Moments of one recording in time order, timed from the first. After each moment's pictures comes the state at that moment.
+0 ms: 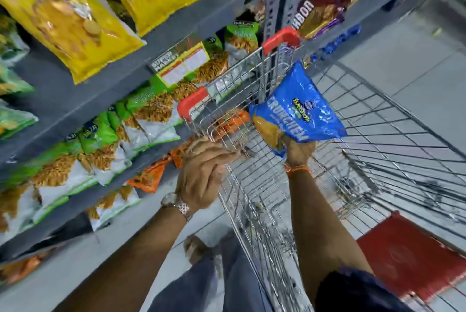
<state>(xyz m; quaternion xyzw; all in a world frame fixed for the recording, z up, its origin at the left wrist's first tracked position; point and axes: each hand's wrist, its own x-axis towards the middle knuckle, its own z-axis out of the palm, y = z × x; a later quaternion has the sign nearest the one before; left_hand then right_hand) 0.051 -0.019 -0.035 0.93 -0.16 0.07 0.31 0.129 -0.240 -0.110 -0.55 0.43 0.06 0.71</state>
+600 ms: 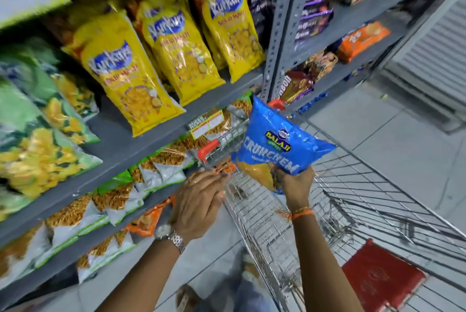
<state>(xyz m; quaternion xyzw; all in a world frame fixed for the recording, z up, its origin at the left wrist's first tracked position) 0.046 0.012 0.070 0.96 -0.15 0.01 0.22 0.118 -0.230 -0.014 -0.67 0.28 -0.04 0.69</state>
